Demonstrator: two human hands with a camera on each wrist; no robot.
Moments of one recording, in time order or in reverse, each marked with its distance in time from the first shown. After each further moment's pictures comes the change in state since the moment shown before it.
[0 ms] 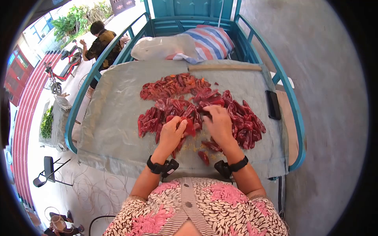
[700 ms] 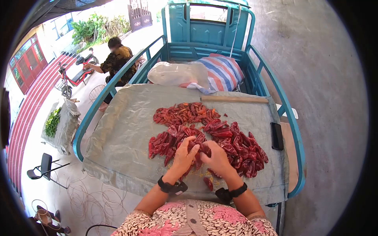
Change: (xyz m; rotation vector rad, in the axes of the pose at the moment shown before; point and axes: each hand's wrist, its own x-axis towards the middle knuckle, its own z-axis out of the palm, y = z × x) left_hand 0.011 -0.012 0.028 -0.246 0.297 0.212; right_hand -0.002 -0.024 0.009 0.344 -0.207 0.117
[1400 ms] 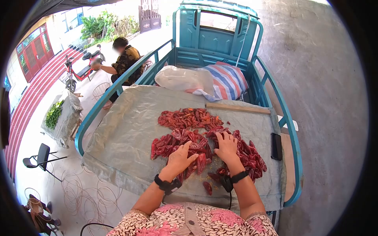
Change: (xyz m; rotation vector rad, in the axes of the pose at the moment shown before) left_hand 0.004 -0.005 -0.036 0.493 -0.344 -0.165; right_hand 0.057 0.061 -0.019 -0.907 -0.061 -0.030
